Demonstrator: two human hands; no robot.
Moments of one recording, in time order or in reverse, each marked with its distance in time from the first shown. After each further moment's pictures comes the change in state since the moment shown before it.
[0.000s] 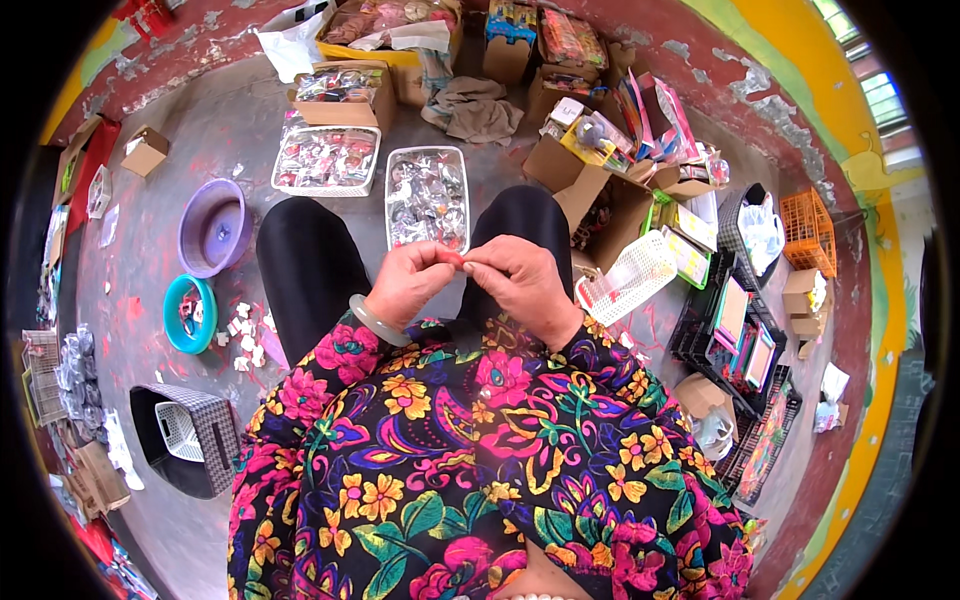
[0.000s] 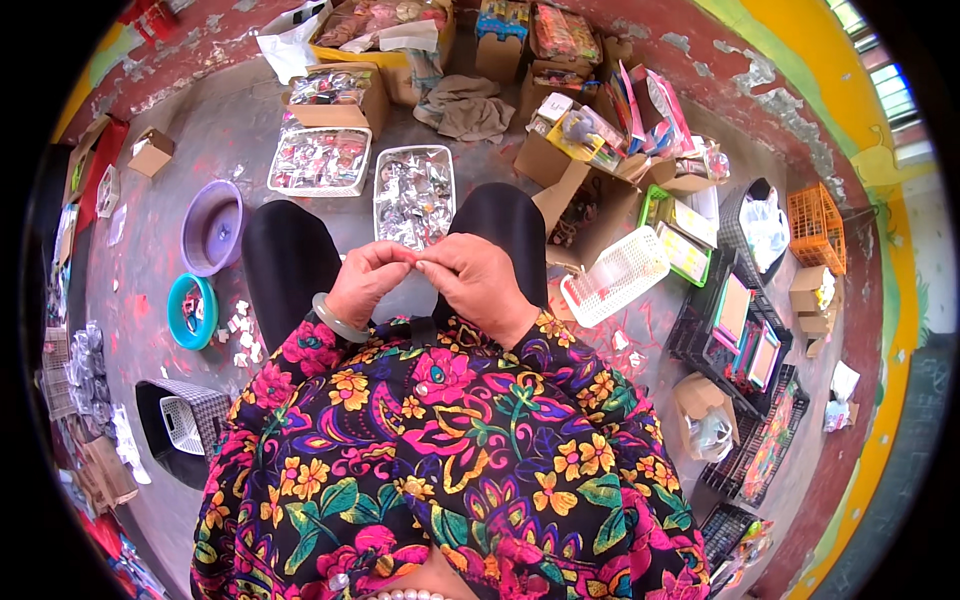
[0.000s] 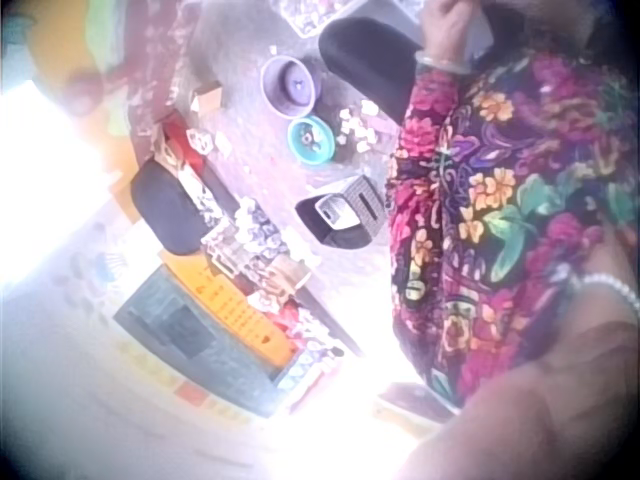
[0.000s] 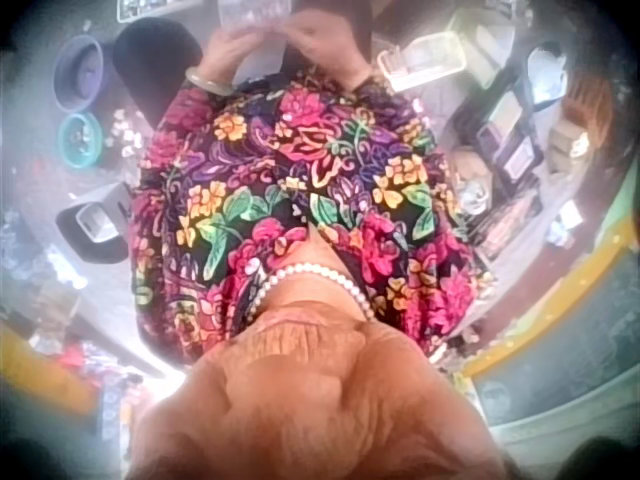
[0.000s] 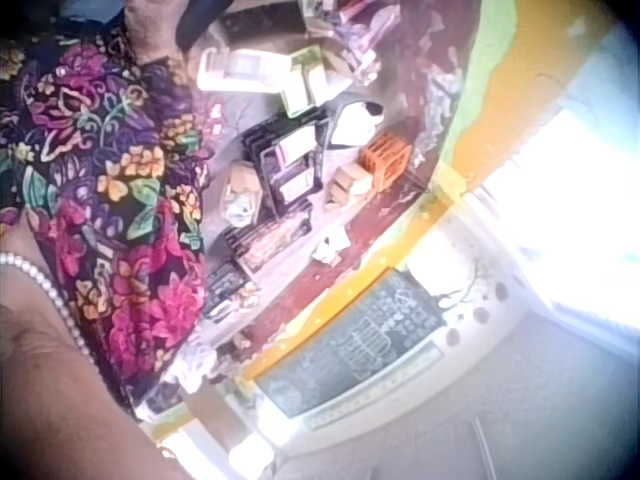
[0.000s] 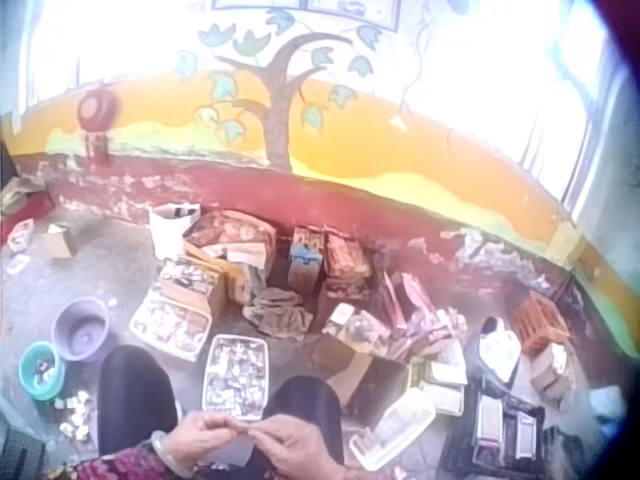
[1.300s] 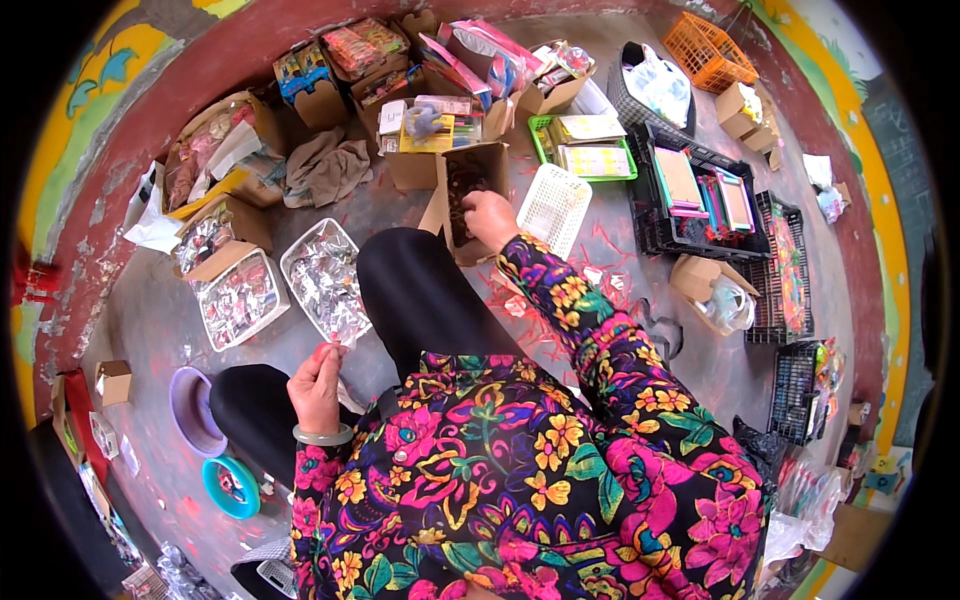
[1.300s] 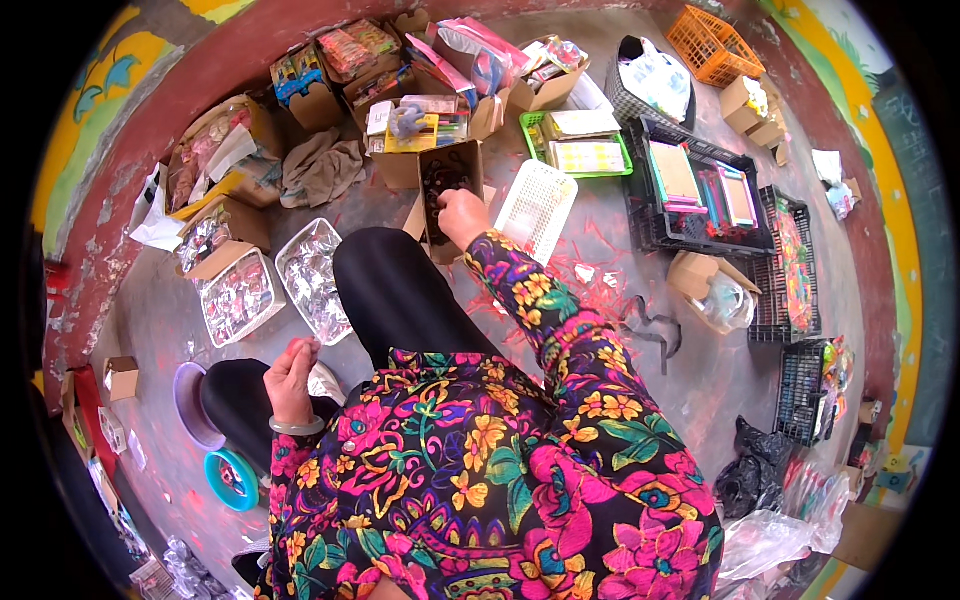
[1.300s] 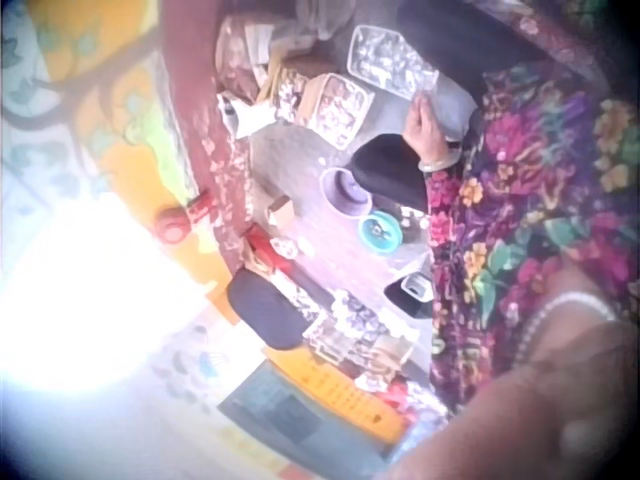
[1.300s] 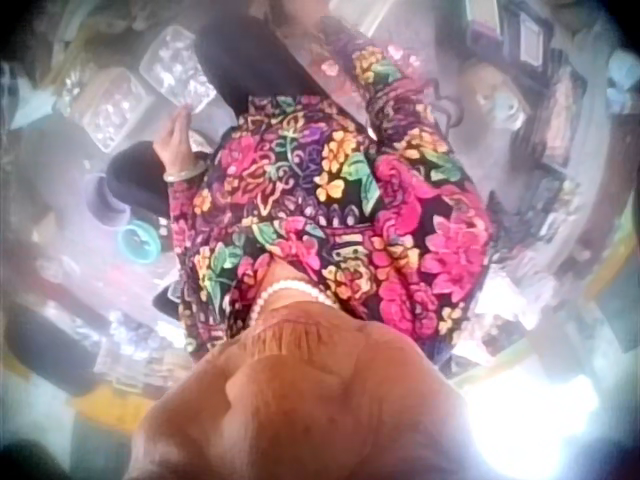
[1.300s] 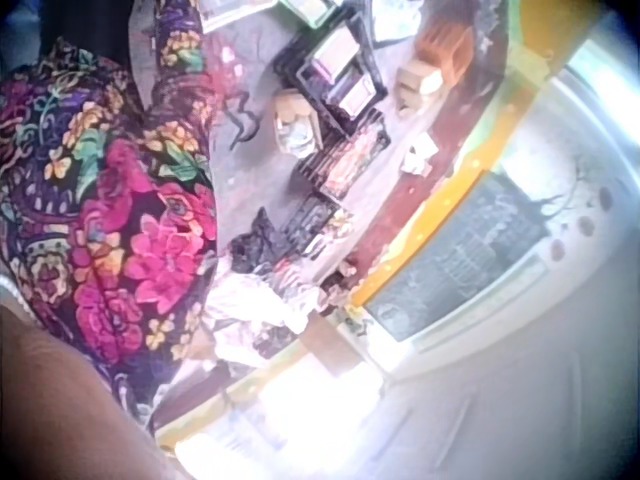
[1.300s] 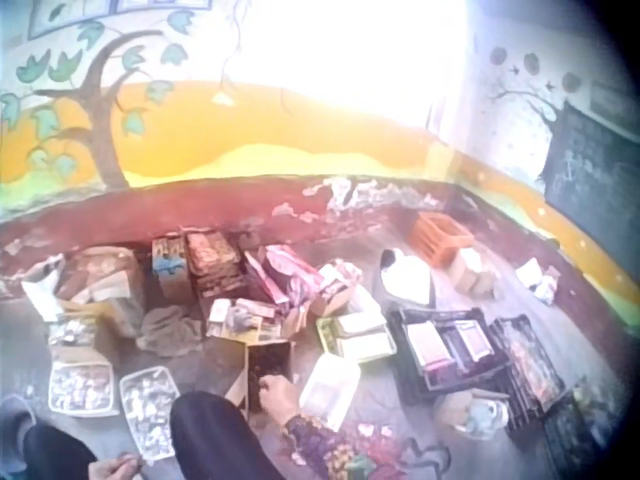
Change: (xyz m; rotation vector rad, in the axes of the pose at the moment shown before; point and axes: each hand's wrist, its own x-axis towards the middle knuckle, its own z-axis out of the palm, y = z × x) left_hand 0.009 -0.033 0.000 0.159 0.158 0.091; right_hand -0.041 0.202 -0.112 -0.564 0.514 0.580
